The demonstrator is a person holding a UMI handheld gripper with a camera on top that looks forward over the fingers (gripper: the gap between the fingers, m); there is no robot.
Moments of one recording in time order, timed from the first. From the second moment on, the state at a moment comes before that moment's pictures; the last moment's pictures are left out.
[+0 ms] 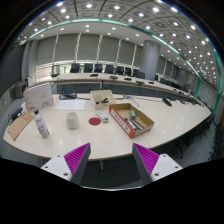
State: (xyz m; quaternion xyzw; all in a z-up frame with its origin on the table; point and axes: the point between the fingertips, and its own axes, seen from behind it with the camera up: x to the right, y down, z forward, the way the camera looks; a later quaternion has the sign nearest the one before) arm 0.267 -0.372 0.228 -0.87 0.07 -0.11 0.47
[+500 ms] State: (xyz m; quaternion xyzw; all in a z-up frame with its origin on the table) arm 0.043 -0.304 0.165 -0.87 -0.05 0.00 0.50
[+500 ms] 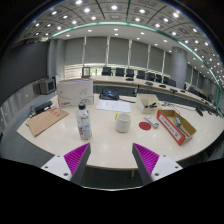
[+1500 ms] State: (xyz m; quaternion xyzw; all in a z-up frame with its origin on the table) arm -0.123 -0.065 0.070 -0.82 -0.03 -0.01 0.57
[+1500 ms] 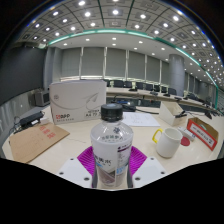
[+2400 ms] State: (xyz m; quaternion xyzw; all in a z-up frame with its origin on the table) arm -0.021 0.017 0.160 -0.49 0.53 0.63 0.28
